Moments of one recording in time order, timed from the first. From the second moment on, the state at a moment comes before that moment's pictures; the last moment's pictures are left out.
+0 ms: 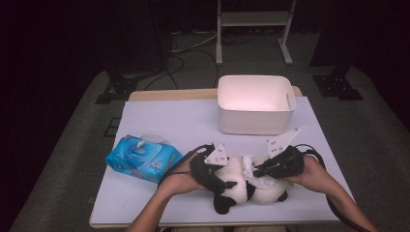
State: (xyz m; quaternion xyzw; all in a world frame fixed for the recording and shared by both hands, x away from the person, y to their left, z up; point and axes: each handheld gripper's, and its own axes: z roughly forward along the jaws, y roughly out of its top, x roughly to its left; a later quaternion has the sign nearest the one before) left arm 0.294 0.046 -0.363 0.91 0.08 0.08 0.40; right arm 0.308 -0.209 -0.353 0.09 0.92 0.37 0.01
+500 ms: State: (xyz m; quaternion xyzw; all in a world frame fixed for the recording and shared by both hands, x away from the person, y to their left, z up) left arm 0.289 0.072 -0.365 0.91 0.07 0.07 0.41; right arm 0.312 -0.241 -0.358 0.13 0.92 0.37 0.01
